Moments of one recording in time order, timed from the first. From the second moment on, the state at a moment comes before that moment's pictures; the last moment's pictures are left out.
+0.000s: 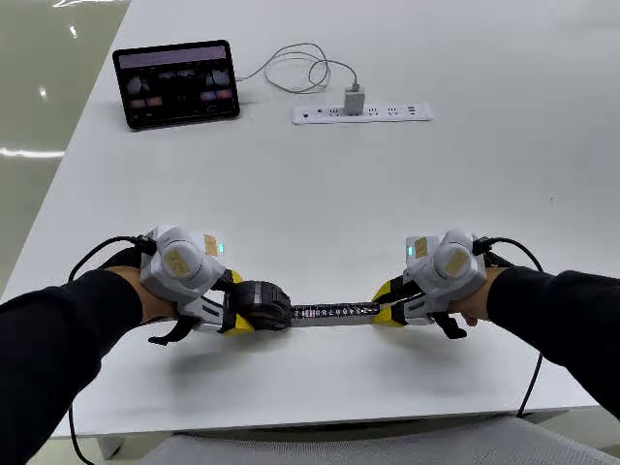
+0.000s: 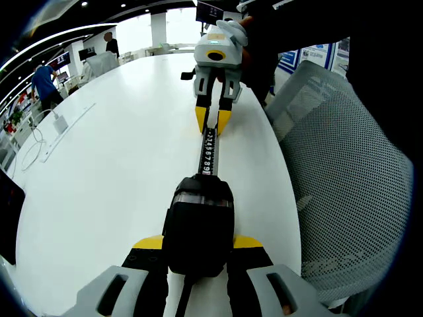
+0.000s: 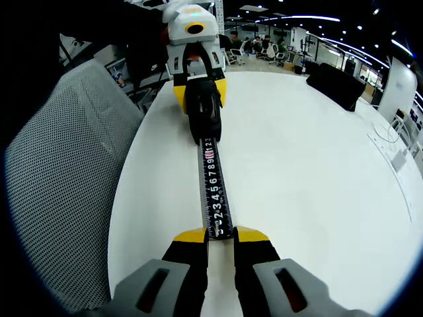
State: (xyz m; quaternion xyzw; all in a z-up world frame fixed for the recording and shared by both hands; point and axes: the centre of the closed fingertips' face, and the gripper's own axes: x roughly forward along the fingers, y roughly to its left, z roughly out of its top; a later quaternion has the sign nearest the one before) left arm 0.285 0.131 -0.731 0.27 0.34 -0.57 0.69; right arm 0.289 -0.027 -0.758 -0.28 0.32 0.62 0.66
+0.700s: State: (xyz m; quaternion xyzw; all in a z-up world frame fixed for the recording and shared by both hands) left arm 0.284 0.130 -0.730 0.28 0.34 -0.57 0.69; right arm 0.290 -0.039 -0.757 -0.28 0.33 0.61 0.66
